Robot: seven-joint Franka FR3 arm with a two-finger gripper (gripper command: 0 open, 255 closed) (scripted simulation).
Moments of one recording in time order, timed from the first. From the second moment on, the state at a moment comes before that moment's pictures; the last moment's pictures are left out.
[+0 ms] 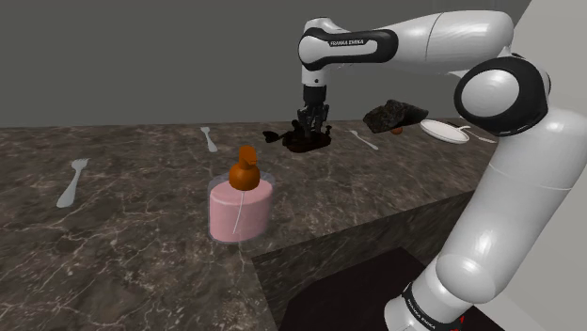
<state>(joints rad) -0.04 0.17 0.02 -1.65 -0.07 1.62 -0.09</state>
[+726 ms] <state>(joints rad) -0.04 0.17 0.02 -1.60 -0.07 1.57 -0.09</state>
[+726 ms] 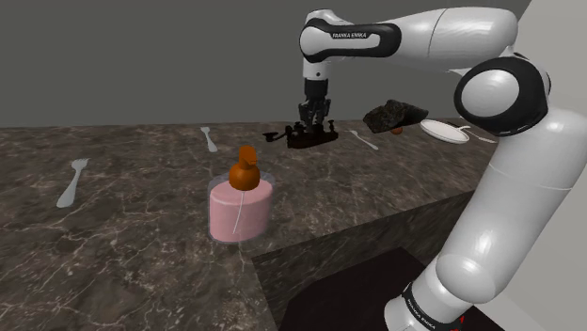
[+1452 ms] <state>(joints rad) -0.03 0.19 0.02 -1.43 -0.07 1.42 -0.10</state>
